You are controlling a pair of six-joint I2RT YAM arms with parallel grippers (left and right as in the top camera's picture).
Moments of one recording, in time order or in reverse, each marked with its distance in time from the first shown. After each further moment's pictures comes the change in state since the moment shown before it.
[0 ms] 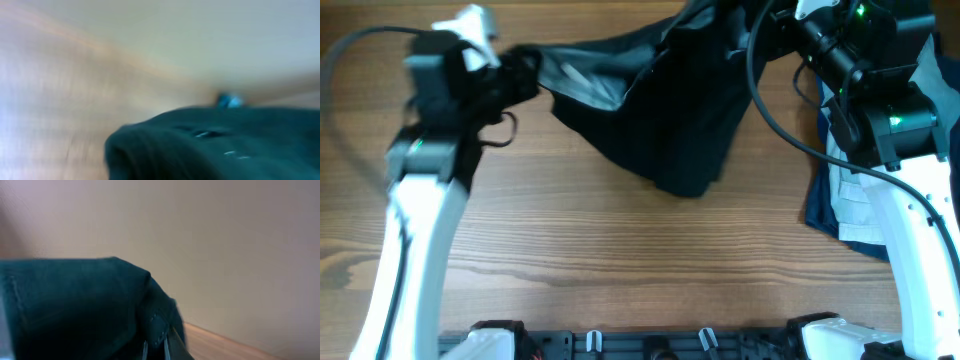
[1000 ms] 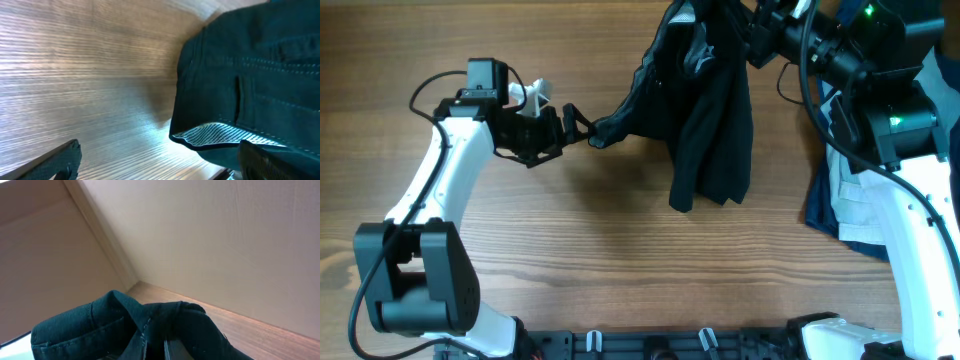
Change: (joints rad) left arm 0.015 0.403 -0.036 -0.391 0.306 0.248; right arm 0.000 0.000 0.000 0.125 -0.483 0.443
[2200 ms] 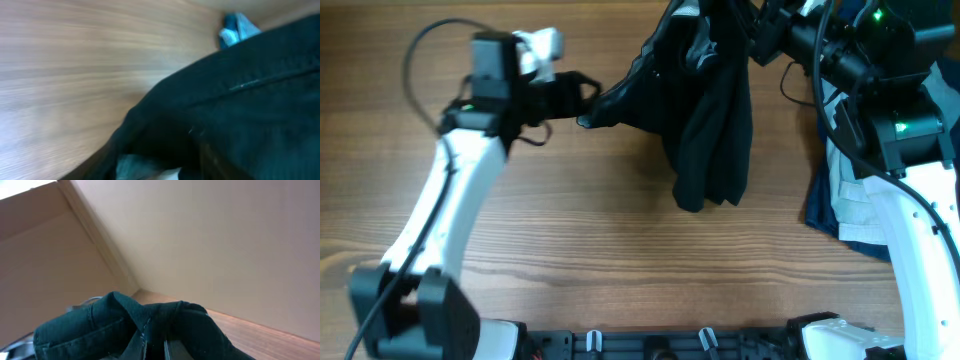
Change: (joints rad) left arm -0.135 -0.125 0.052 0.323 -0.134 -0.006; right arm 0.000 -0.022 0.000 0.020 0.019 0.054
